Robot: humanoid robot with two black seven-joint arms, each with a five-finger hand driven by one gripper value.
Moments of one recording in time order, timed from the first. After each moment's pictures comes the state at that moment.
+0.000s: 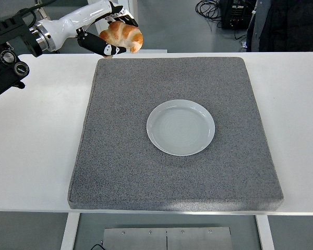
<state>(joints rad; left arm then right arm) -1.22 0.58 -0.36 -1.10 1.21 -0.03 -0.31 -0.10 0.00 0.00 0.13 -0.10 -0.04 0.25</state>
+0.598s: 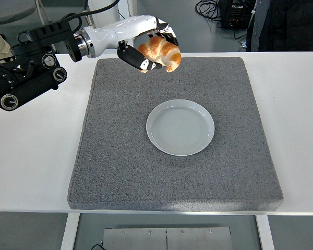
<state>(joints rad) -1.31 0.44 -0.23 -1.11 1.23 -0.02 -0.31 -0.10 0.00 0.00 0.13 -0.10 -0.04 0.25</state>
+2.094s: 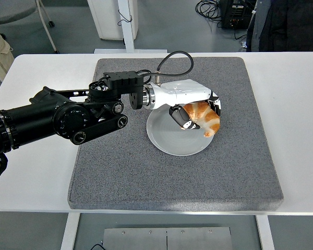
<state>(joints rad) -1.26 0.12 0.00 -0.96 1.35 0.02 -0.32 -0.10 0.00 0.00 0.13 -0.10 -0.04 0.25</state>
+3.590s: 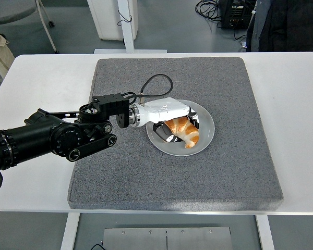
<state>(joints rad) -1.15 0.13 0.04 -0.89 1.38 0.09 -0.32 -0.10 0.00 0.00 0.13 -0.10 -0.04 0.25</state>
